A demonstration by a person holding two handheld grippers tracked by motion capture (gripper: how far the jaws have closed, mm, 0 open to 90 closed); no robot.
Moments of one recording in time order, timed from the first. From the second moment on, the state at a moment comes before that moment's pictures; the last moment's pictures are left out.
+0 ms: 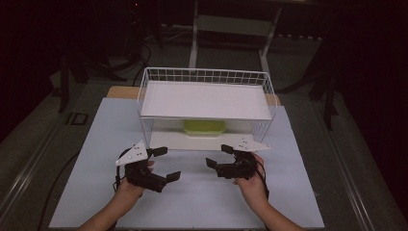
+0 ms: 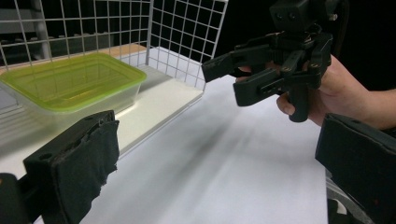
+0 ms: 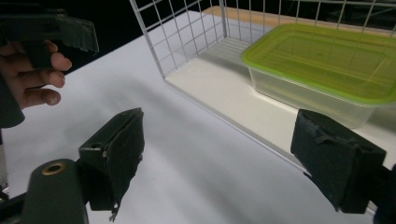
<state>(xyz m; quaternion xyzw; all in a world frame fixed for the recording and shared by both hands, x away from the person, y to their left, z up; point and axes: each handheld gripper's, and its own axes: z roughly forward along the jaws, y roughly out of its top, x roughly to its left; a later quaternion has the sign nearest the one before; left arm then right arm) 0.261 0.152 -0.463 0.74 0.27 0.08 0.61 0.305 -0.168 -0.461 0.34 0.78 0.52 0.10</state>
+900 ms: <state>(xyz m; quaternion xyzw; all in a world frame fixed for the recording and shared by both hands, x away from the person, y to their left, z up) 0.227 0.180 -0.478 0.75 0.28 0.08 0.59 0.269 -0.216 -0.466 0.32 0.78 0.53 0.10</state>
